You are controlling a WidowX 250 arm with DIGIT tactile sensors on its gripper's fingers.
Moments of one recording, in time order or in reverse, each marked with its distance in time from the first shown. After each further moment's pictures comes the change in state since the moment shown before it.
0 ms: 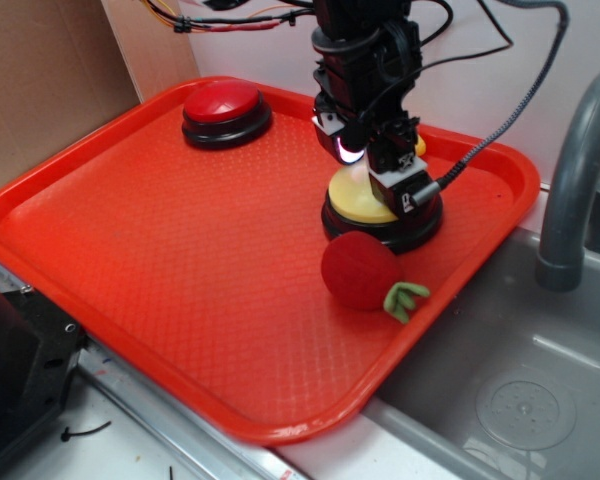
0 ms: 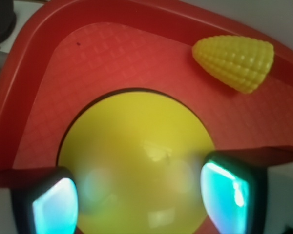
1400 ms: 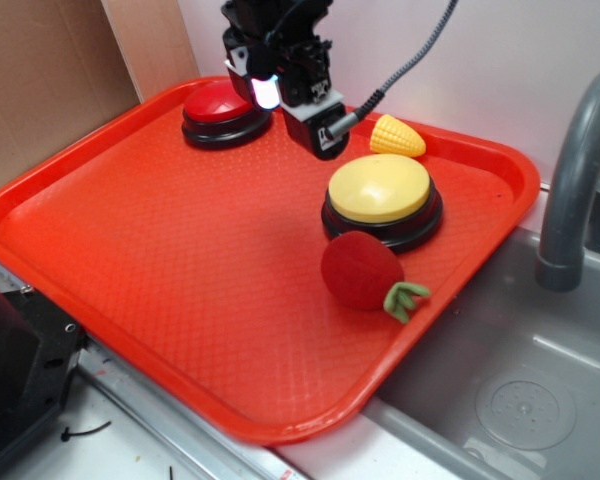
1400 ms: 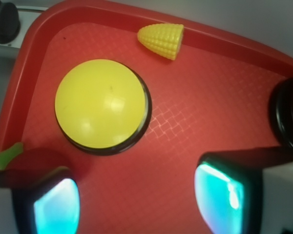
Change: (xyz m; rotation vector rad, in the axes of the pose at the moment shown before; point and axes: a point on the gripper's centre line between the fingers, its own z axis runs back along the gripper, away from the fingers) arm -0.036 0.018 0.063 0.004 0.030 0.087
